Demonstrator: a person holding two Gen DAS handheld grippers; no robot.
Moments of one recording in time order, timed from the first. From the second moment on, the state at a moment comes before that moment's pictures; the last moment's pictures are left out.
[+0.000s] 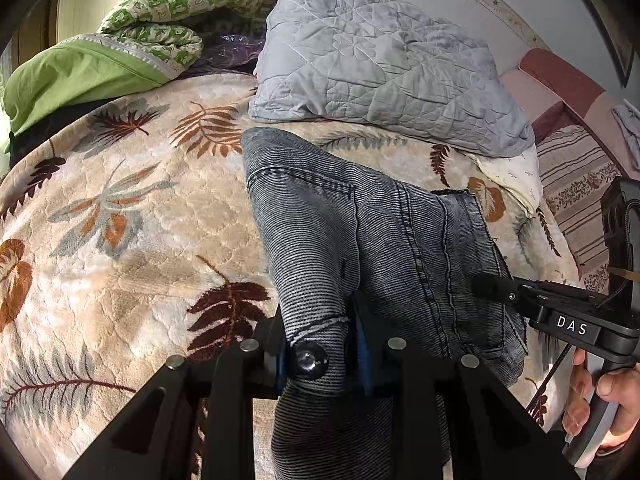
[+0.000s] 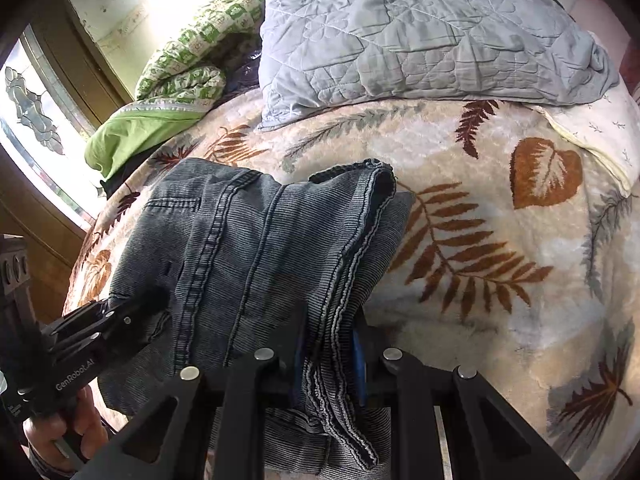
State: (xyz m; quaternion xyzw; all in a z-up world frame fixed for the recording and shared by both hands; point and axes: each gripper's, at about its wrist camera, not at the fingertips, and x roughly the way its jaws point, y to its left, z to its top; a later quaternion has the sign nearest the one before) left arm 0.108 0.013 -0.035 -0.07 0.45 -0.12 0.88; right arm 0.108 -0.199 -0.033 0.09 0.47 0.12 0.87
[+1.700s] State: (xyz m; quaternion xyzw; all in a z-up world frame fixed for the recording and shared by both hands) left arm -0.006 0.004 0.001 0.00 0.39 -0.01 0.92; right arm -0.022 -0.202 -0.008 -0.01 0.39 0.08 0.92
